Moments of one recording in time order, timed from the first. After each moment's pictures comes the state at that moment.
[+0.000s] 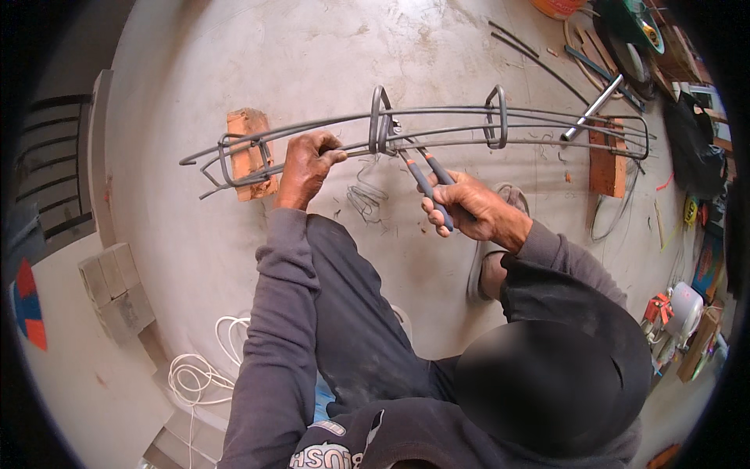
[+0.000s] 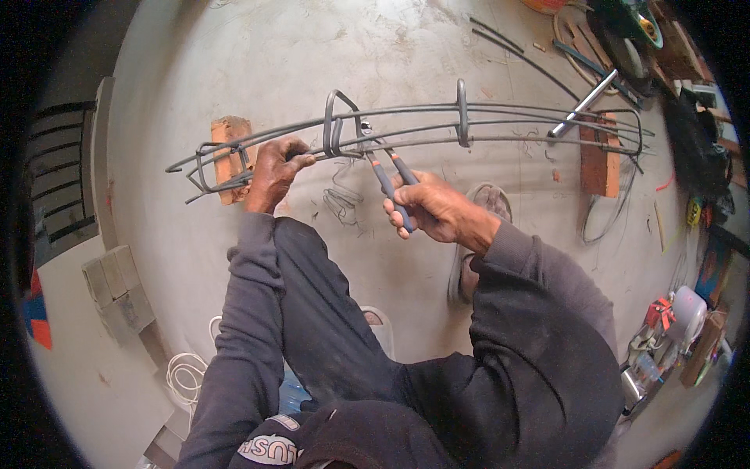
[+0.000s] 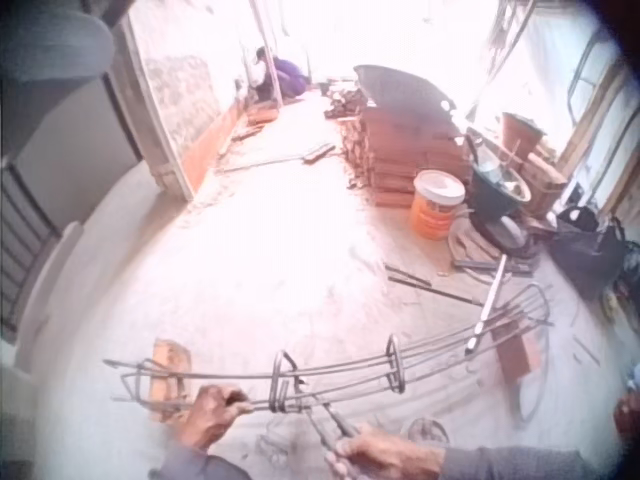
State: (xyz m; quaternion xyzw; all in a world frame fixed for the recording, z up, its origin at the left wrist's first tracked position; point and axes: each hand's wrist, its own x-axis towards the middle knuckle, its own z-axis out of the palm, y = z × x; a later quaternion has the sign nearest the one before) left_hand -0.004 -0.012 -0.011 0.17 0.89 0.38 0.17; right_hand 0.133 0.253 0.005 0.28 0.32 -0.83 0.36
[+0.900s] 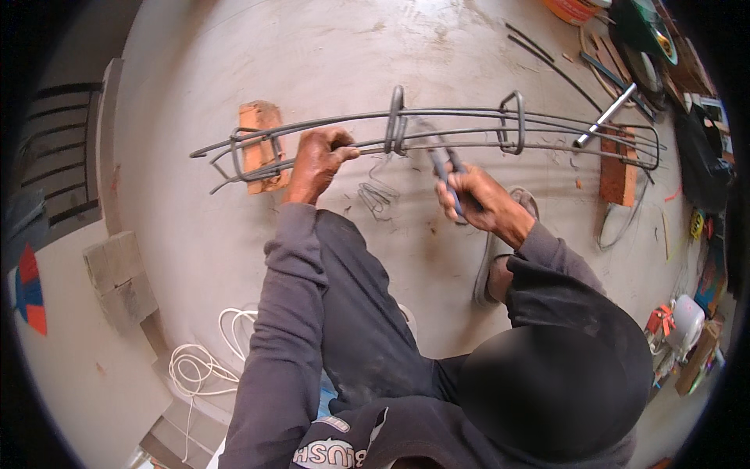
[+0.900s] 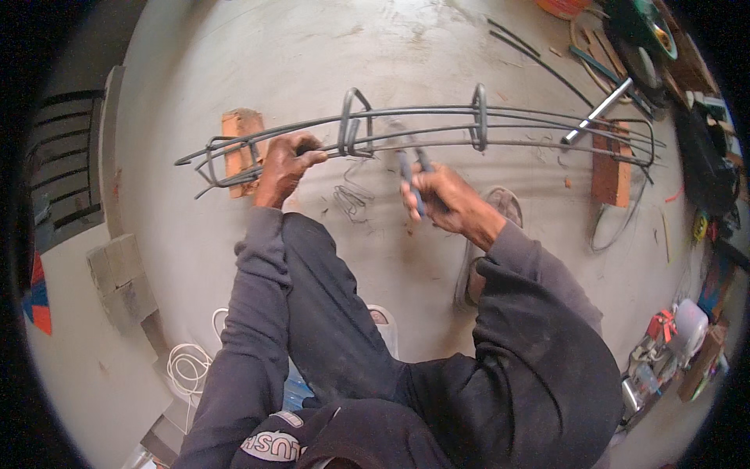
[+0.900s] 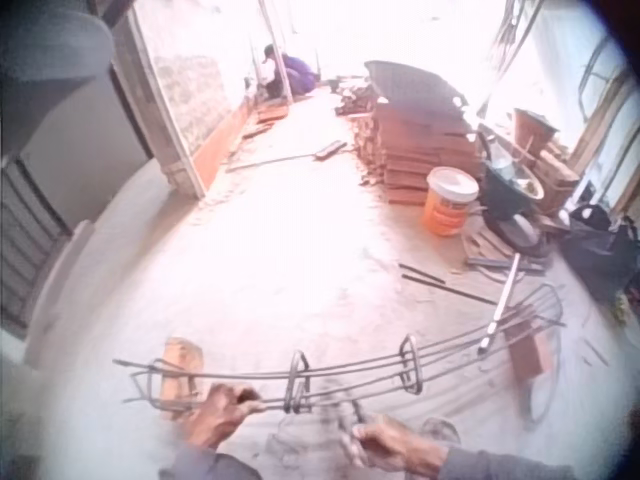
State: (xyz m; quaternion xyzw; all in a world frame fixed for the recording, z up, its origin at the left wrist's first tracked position) left_hand -0.006 -0.013 -0.004 0.15 0.88 0.40 0.20; right_hand 0.128 0.255 -0.033 0.29 0.25 -0.87 0.31
